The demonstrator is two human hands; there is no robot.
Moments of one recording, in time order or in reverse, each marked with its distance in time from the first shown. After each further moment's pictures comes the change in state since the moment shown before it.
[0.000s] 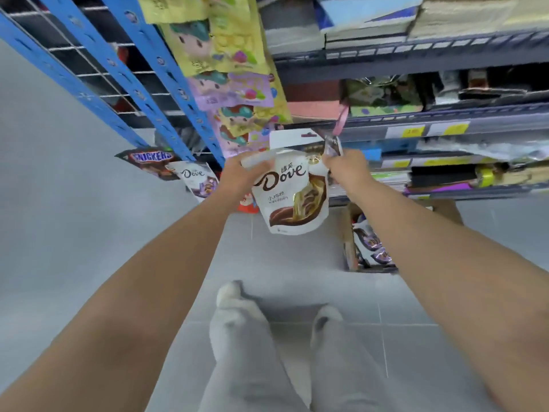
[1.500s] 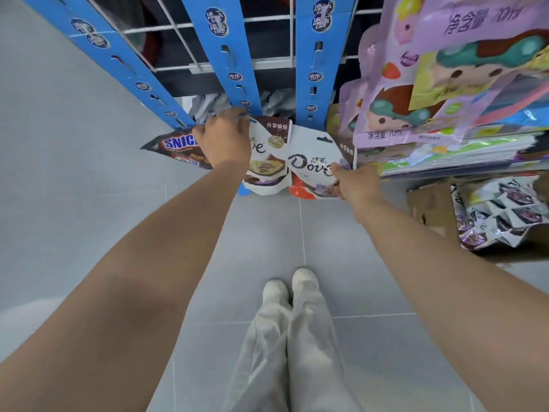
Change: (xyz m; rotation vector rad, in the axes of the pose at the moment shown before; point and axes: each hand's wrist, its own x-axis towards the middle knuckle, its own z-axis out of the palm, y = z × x) left_hand 0.269 -0.130 -0.194 0.908 0.369 0.271; right_hand 0.099 0.021 0.318 0.051 0.176 0.257
